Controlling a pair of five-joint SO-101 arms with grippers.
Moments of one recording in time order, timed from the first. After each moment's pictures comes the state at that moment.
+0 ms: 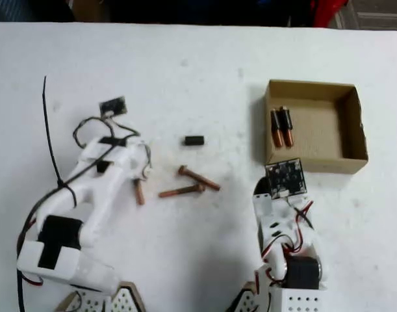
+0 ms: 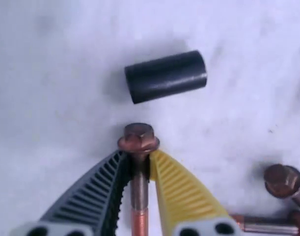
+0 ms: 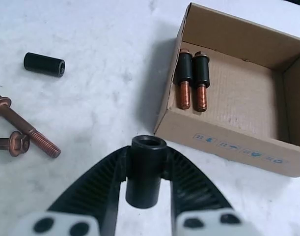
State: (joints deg) left arm 2.5 2.6 38.8 47.6 28.2; right arm -1.4 -102.5 85.4 58.8 17.1
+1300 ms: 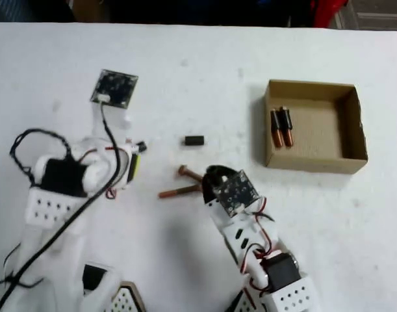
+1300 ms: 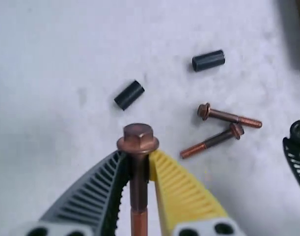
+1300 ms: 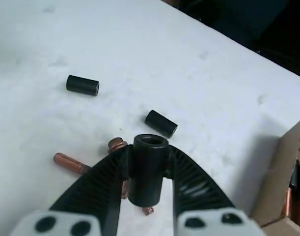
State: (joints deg) left arm 6.0 -41.5 28.3 79.8 0.9; right arm -28.5 -102.5 92.0 39.8 17.1
